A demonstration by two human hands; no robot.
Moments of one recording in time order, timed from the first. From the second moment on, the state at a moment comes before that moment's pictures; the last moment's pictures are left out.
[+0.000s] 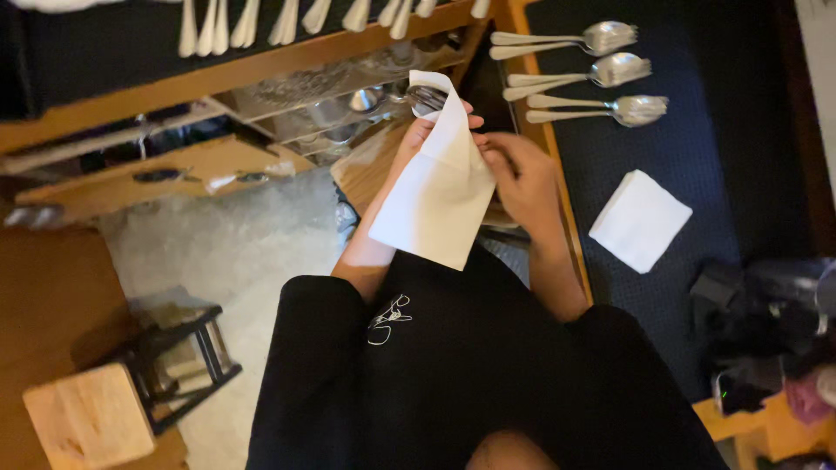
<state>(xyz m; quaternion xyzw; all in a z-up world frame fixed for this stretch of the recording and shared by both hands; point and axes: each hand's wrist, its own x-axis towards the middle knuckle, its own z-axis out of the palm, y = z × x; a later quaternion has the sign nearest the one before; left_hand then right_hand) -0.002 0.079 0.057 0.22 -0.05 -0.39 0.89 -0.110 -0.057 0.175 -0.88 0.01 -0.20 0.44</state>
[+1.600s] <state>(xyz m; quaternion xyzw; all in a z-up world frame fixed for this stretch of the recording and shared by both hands) 0.046 0.249 0.176 0.81 -0.40 -0.11 0.41 -0.074 -0.018 0.146 -0.85 0.00 -0.04 0.53</state>
